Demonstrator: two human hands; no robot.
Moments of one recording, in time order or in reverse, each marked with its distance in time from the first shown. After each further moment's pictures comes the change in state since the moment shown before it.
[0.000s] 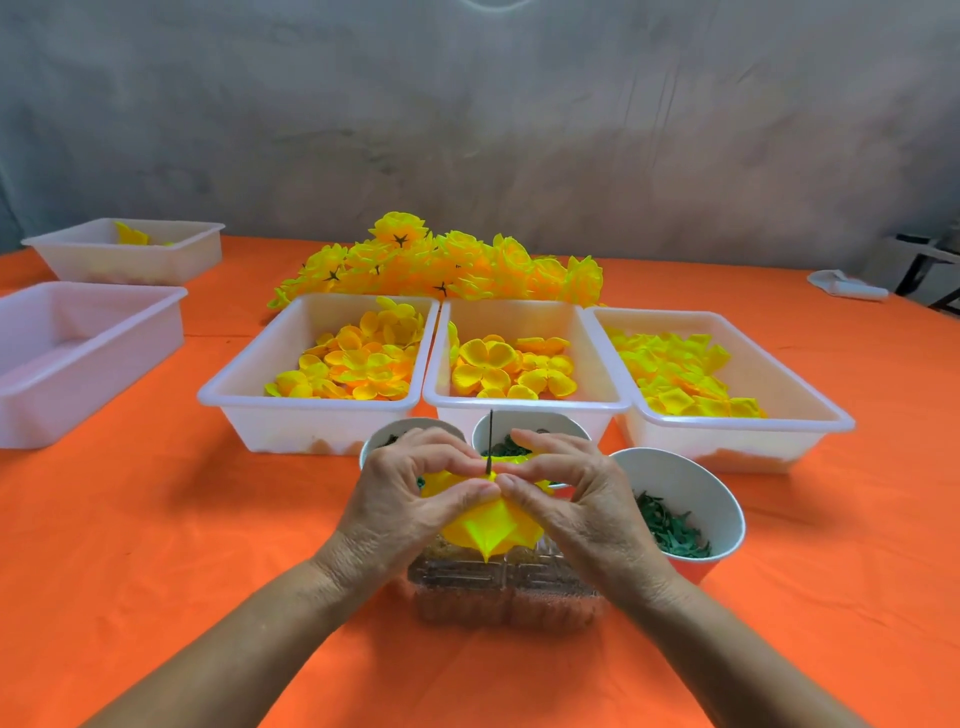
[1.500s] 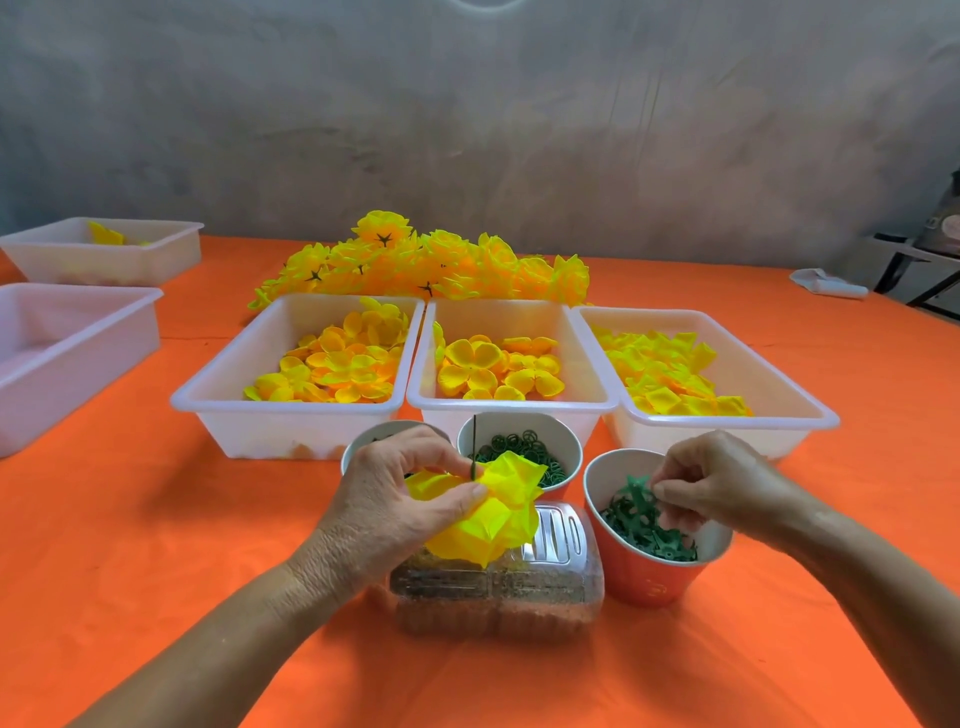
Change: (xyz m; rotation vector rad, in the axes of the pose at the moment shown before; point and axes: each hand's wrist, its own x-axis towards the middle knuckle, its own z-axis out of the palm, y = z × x) left_hand 0.004 0.009 -0.002 0.003 -0.064 -0.073; right_hand 0.018 0.061 -0.114 -0.364 -0.197 0.403
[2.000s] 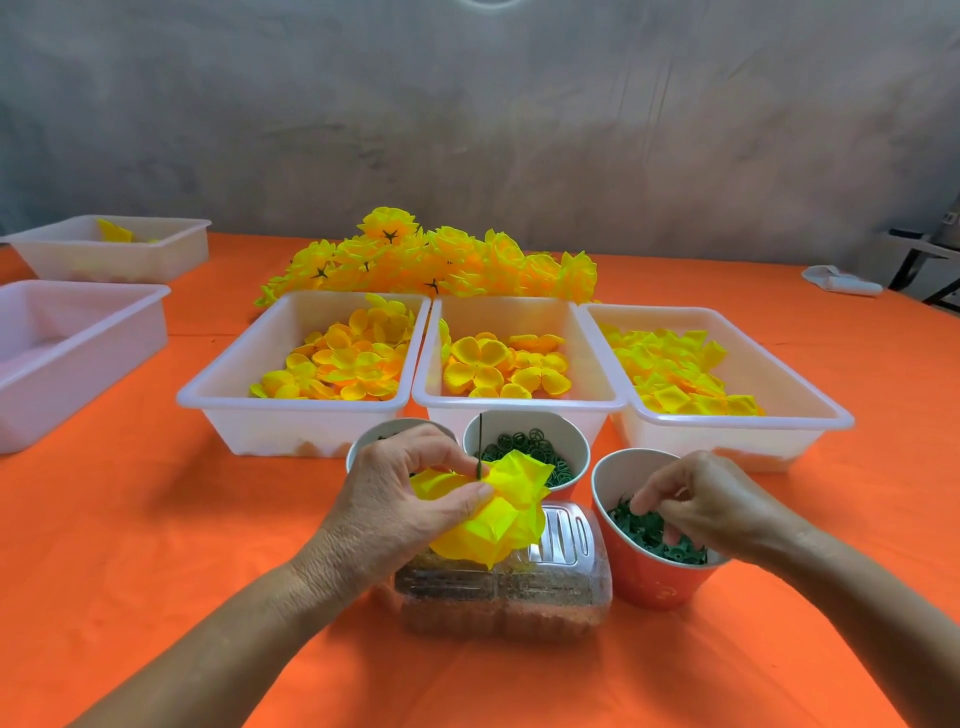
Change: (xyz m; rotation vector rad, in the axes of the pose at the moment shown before) left_hand 0.000 -0.004 0.001 0.000 -0.017 -0.022; right_hand -0.003 -0.007 0.018 -0.119 -0.016 -0.008
